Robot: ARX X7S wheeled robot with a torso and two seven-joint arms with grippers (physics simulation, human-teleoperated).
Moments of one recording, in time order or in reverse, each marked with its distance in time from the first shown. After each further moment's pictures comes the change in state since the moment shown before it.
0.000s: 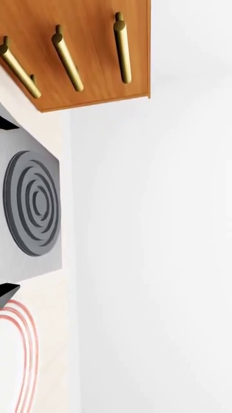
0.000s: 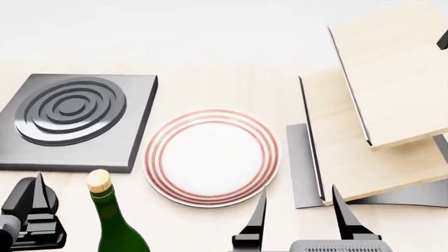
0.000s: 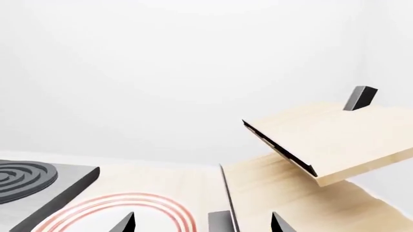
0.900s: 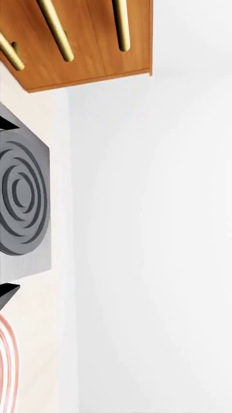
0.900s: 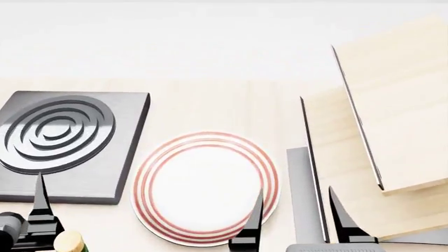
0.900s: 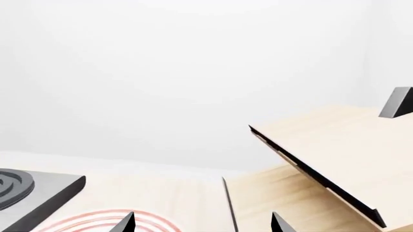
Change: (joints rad) left arm 0.001 -0.010 0.011 -0.014 -0.012 0.017 -0.012; right arm -0.002 0.012 -0.028 0.013 -0.009 -0.027 0.020
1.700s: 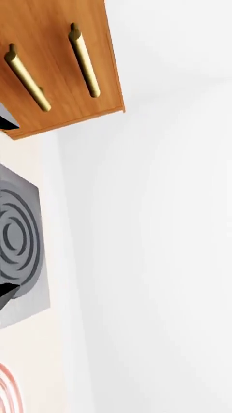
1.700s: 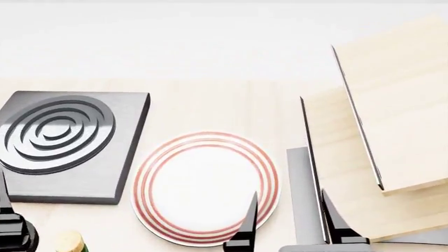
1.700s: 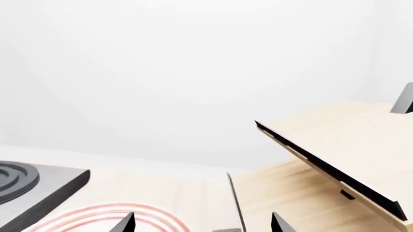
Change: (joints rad) left arm 0.046 -0.121 -0.062 0.226 0.013 -0.213 -0.047; right arm 0.012 0.000 -0.032 0.043 -0.007 -0.025 0.010
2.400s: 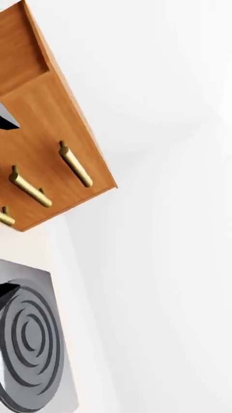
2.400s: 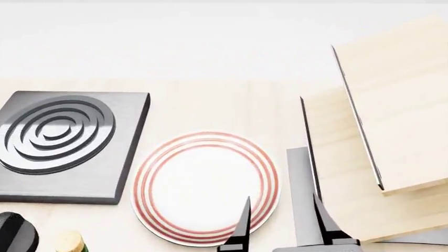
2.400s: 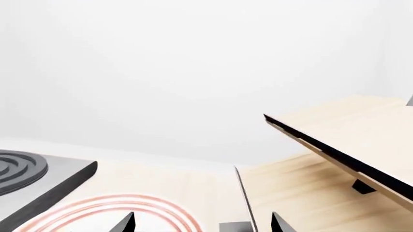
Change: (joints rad) left arm 0.199 -0.190 -0.313 0.288 -0.020 -0.266 0.003; right arm 0.008 0.000 -0.032 0.038 -0.003 -0.015 0.004
